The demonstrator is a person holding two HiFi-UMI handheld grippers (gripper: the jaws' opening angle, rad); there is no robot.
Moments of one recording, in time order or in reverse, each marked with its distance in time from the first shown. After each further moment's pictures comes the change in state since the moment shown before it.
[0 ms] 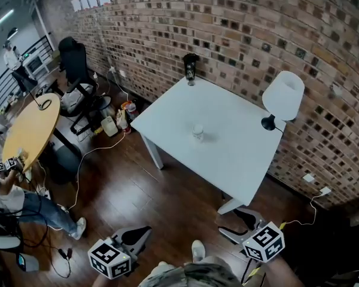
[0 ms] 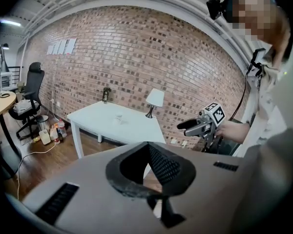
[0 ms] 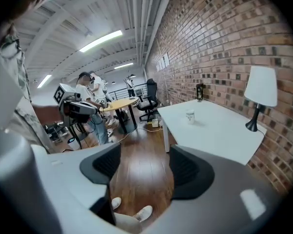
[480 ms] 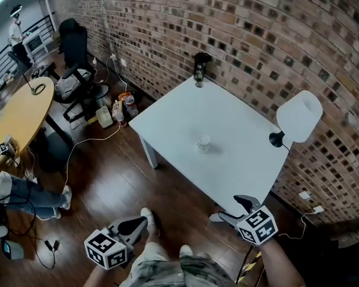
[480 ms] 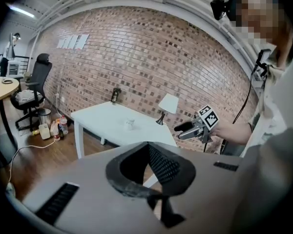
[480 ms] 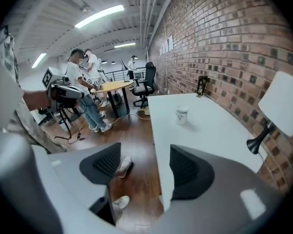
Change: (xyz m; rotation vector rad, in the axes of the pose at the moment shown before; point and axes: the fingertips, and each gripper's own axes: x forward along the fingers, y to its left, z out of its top) left arm 0.066 0.102 0.022 -0.098 -0.060 0.030; right arm 0.105 -0.117 0.034 -0.115 0.191 -0.055
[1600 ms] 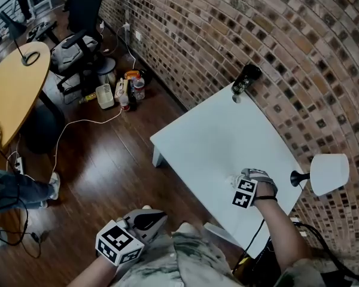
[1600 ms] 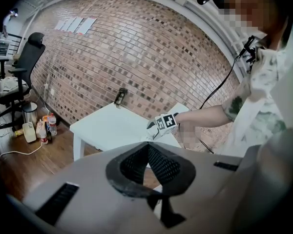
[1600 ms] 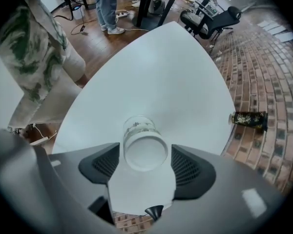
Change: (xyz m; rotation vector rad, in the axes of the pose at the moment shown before) left arm 0.081 0.207 0.104 -0.067 0.033 -0.164; right arm 0.260 -0.199 0.098 -0.847 0.941 -0.078
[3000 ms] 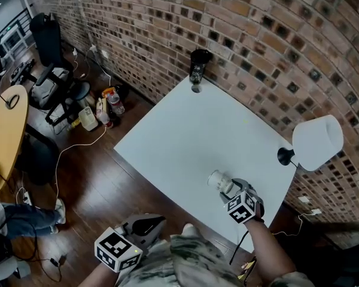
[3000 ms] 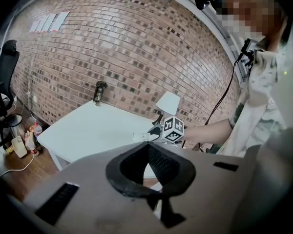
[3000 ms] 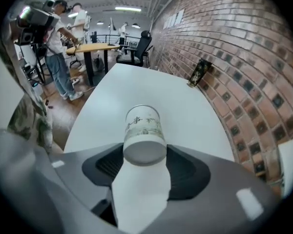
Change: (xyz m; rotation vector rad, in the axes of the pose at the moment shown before) left arm 0.105 -0.094 0.014 0.126 0.111 -0.052; right arm 0.003 0.049 -0.077 0.717 -0.511 -0.088
